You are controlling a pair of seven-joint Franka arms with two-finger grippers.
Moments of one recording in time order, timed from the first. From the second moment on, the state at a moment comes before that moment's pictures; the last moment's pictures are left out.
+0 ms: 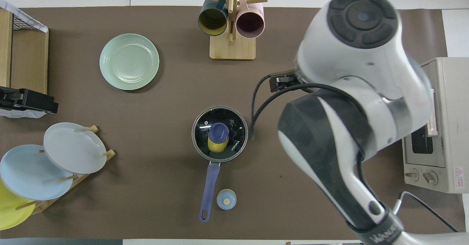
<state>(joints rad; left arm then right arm) -0.05 -0.07 -0.06 -1.57 -0.02 1.46 0.05 0.26 0.21 0.13 -1.43 -0.10 1.61 0.29</state>
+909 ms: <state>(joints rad) -0.05 -0.07 -0.06 -1.57 -0.02 1.47 0.04 0.06 0.01 0.10 -1.64 -0.10 1.52 0.04</state>
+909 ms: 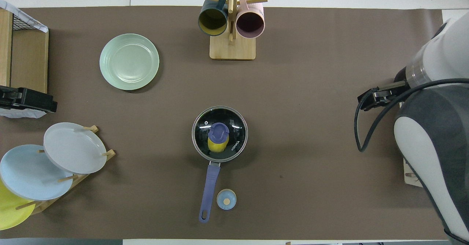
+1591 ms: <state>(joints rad) -0.05 -0.07 -0.06 -1.57 -0.02 1.48 0.04 0.04 -0.03 -0.06 -1.69 -0.04 1.61 -0.11</state>
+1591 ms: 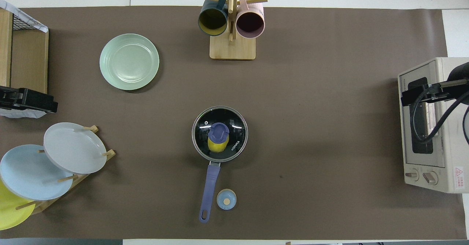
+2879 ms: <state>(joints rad) -0.05 -0.07 -0.06 -1.58 -0.02 1.49 0.04 0.01 0.00 -0.06 -1.67 -0.02 1.66 -0.11</state>
